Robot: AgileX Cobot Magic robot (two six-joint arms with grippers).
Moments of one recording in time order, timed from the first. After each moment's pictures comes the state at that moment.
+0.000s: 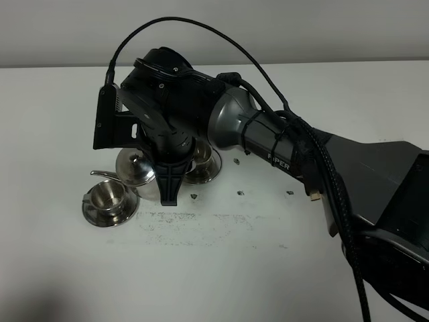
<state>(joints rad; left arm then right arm) -0.08 0.00 -0.46 -0.14 1.07 0.11 0.94 2.29 -2.10 -0.25 1.24 -0.60</state>
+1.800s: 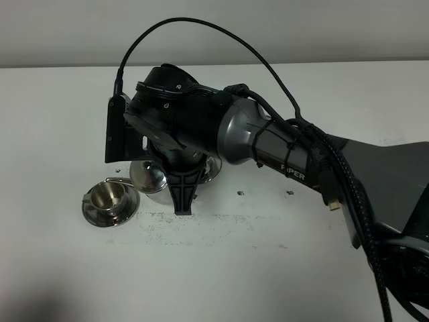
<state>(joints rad) -0.08 0.00 -0.46 -0.14 1.07 0.11 0.96 2.22 -1.93 -0.34 1.18 -0.54</state>
